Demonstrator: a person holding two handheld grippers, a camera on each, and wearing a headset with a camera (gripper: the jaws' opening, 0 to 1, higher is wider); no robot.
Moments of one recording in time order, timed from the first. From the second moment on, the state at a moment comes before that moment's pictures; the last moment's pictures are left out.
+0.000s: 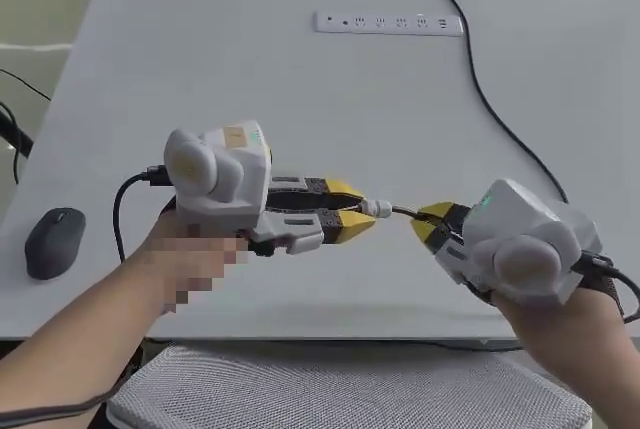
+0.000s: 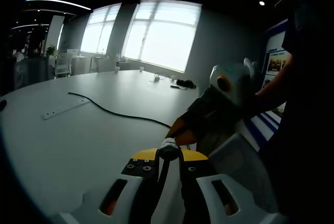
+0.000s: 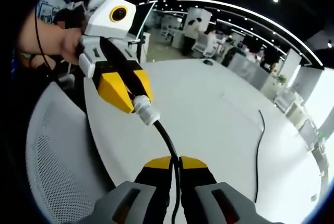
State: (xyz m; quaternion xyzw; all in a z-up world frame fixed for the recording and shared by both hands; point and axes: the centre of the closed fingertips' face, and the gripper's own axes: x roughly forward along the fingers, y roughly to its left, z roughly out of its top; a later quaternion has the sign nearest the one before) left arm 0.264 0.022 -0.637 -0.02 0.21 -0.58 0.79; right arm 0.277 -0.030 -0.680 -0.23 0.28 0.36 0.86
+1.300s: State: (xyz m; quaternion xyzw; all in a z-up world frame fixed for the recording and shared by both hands) left arm 0.265 0.012 -0.635 -0.03 0.20 -0.57 0.79; right arm 0.278 -0.082 -0.734 0.00 0.38 0.22 0.90
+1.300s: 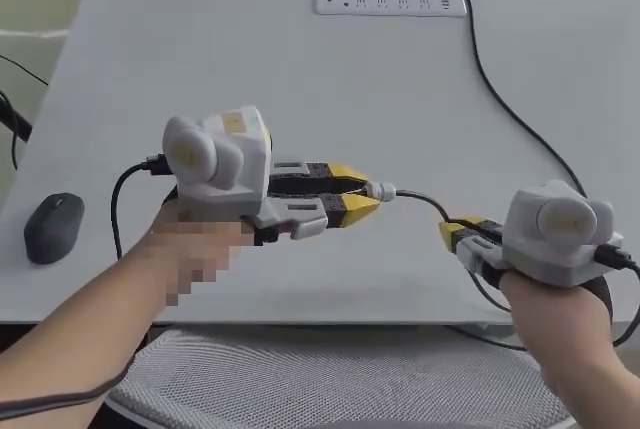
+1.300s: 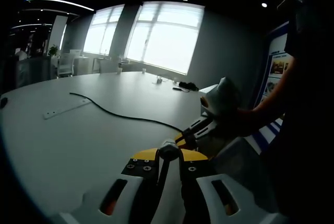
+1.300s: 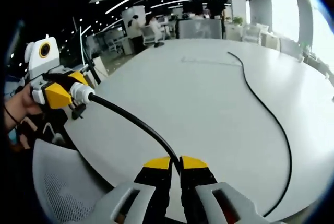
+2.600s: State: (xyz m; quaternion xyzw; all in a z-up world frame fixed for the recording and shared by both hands) left arm 0.278 0.016 -0.632 -0.03 0.20 -0.57 0.80; right arm 0.271 -0.080 -0.699 -0.11 0.33 0.28 0.90
